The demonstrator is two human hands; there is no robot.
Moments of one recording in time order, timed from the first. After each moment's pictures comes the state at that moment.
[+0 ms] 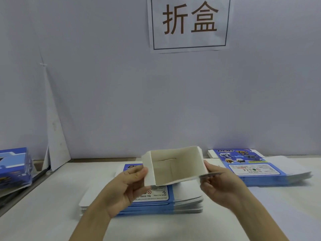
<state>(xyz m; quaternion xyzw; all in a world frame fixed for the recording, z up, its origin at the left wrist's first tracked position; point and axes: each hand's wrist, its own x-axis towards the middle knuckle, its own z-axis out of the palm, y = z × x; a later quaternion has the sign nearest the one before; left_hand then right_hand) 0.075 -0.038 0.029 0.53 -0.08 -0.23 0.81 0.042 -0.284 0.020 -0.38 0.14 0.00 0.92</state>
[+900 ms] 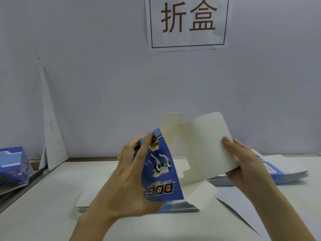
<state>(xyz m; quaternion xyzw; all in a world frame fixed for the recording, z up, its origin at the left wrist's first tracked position) 0.058 -0.043 0.040 0.79 -0.44 0.29 0.31 0.013 -0.305 0.063 -0.49 -0.03 -0.15 0.86</state>
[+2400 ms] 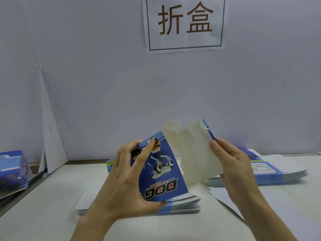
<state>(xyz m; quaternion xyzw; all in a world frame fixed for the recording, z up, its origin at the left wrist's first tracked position) 0.060 -0.040 0.037 0.83 -0.39 0.33 0.23 0.012 -0.280 0.057 -0.59 0.00 -0.28 0.76</state>
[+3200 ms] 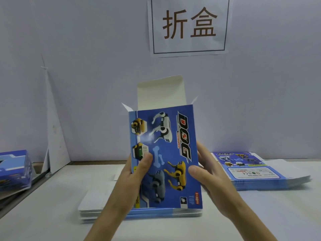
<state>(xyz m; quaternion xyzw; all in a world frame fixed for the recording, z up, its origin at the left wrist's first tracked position) 0.048 -0.064 0.045 0.63 -0.21 0.02 0.75 0.007 -0.253 0.050 -0.67 -0.18 -0.13 0.71</state>
